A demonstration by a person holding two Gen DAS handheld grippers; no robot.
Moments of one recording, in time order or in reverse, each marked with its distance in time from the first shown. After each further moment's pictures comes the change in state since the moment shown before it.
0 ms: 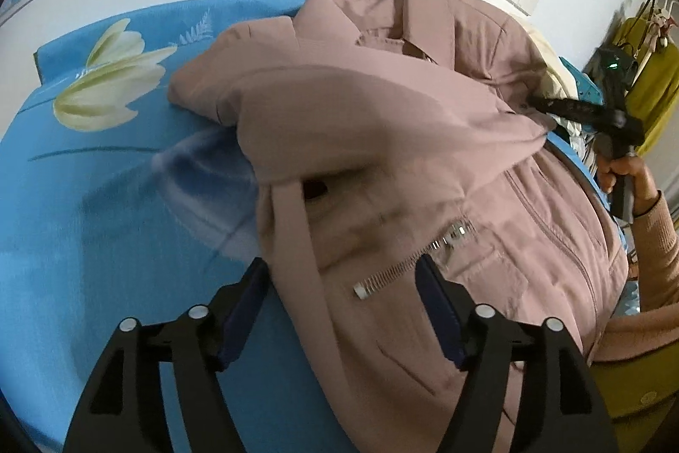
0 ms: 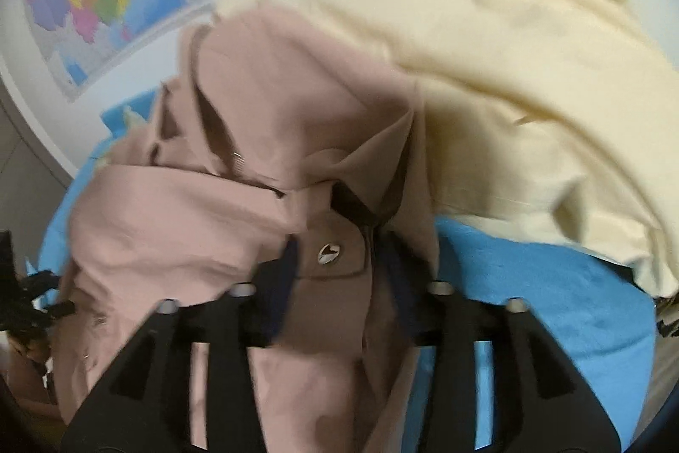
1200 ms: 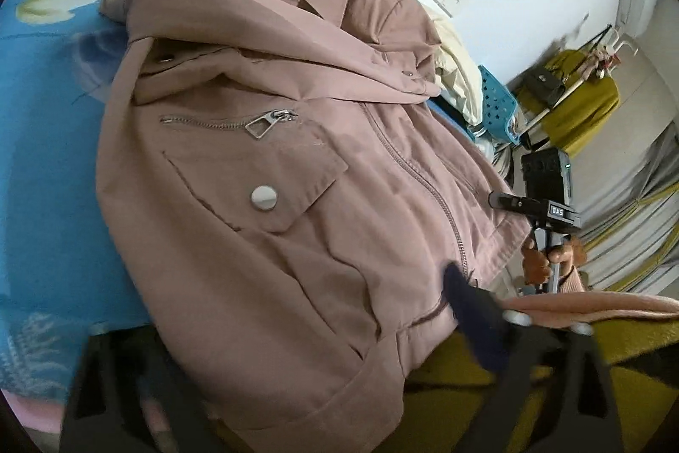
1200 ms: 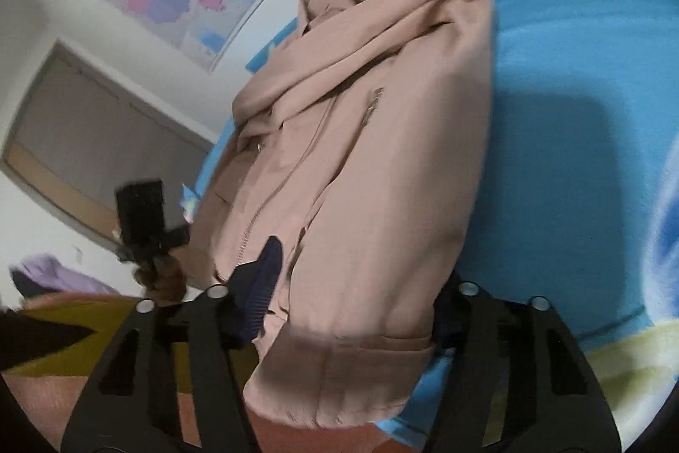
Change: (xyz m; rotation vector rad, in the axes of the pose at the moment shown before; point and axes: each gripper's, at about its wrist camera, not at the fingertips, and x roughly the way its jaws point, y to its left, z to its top) left arm -0.019 -0.073 -0.074 -0.115 0.007 -0.288; right arm -0.075 0.004 -0.159 0.145 0.195 0.559
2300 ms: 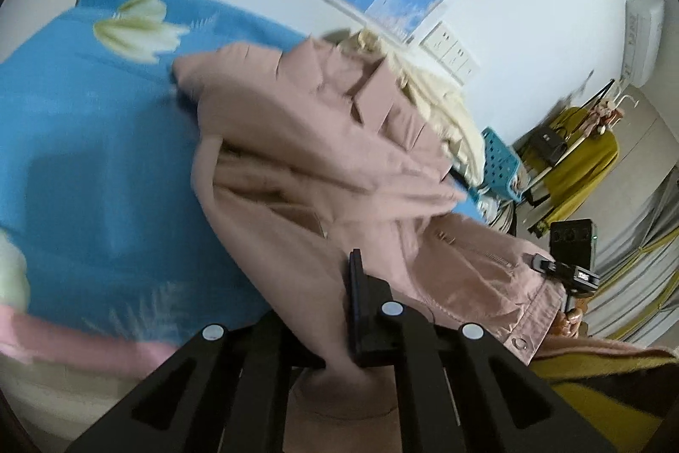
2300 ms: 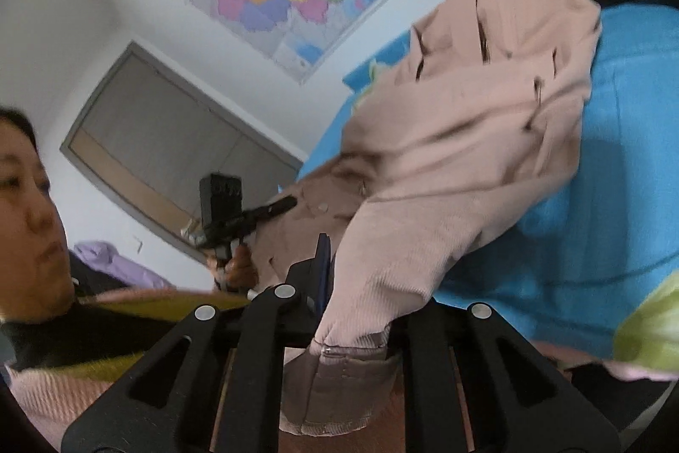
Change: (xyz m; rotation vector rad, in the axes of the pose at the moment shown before) left arm -0.104 0.026 -0.003 -0.097 -0.187 -0.015; right arm -0.045 0.084 -0.018 -0.034 -0.105 0.251
